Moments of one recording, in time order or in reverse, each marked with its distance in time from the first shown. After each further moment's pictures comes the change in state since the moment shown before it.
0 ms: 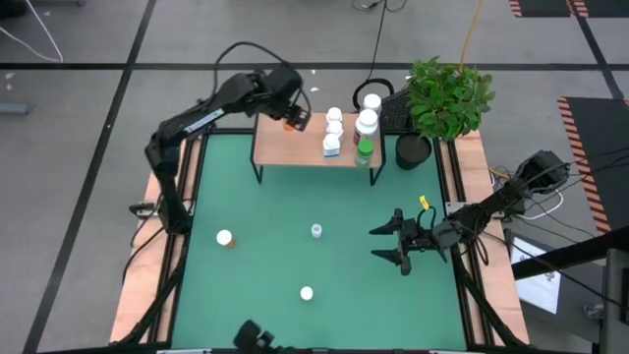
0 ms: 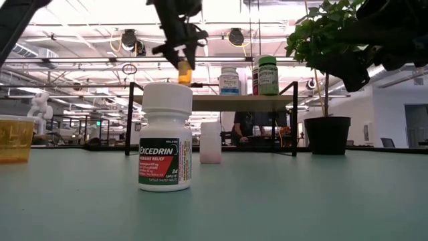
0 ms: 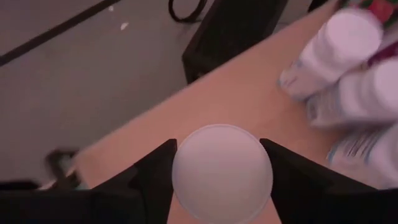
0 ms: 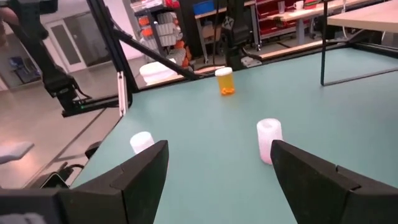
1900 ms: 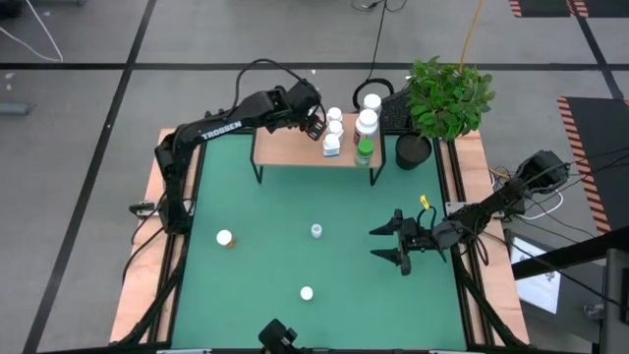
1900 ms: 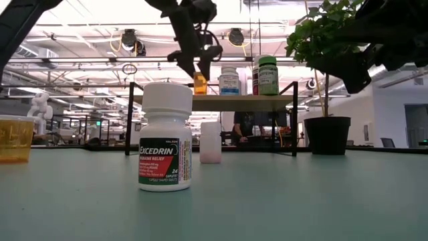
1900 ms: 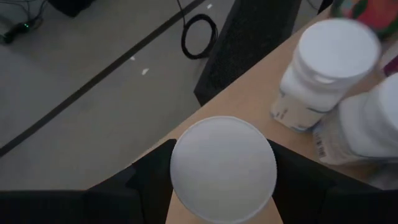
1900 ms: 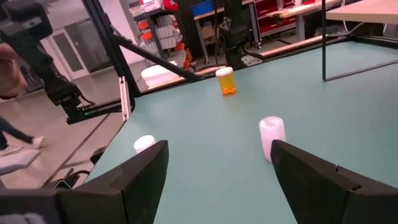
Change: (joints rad) left arm -0.090 0.059 -0.102 0.263 -0.186 0.142; right arm 0.001 0.000 0.000 0.002 0.001 0.049
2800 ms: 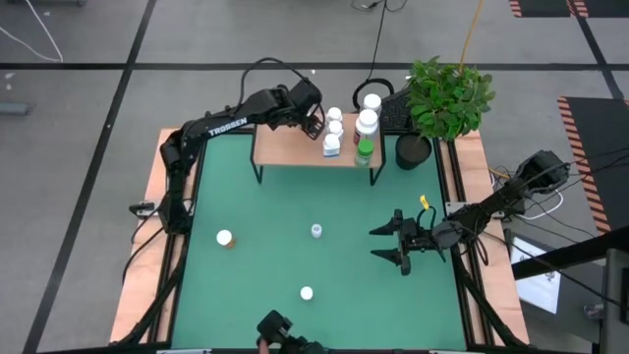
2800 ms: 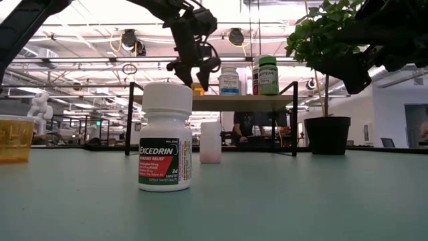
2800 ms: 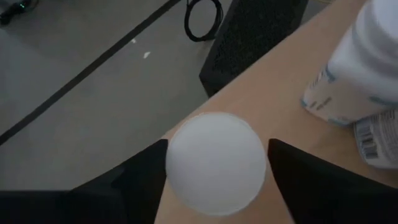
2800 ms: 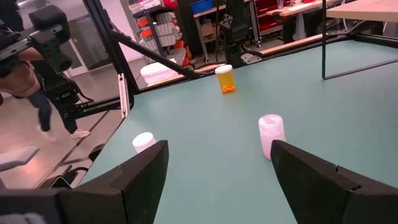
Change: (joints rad) left arm 0.046 0.051 0.000 -0.016 0.028 0.008; right arm 0.000 0.000 0.000 -0.009 -0.001 -0.005
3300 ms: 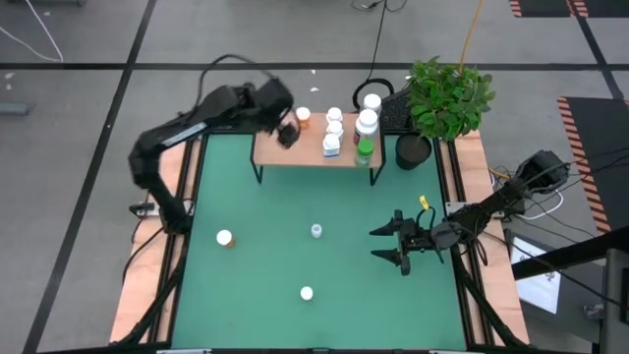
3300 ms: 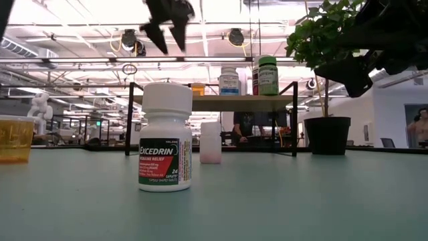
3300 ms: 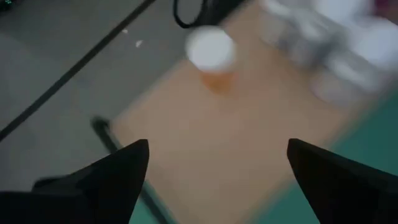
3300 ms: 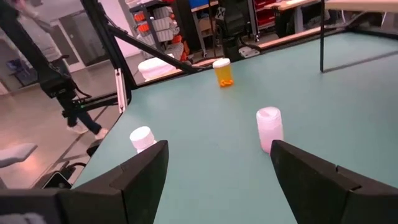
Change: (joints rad) left arm -0.106 -0.277 0.012 -0.353 0.021 -0.065; right arm 0.000 0.000 0.000 -0.032 0.000 0.025
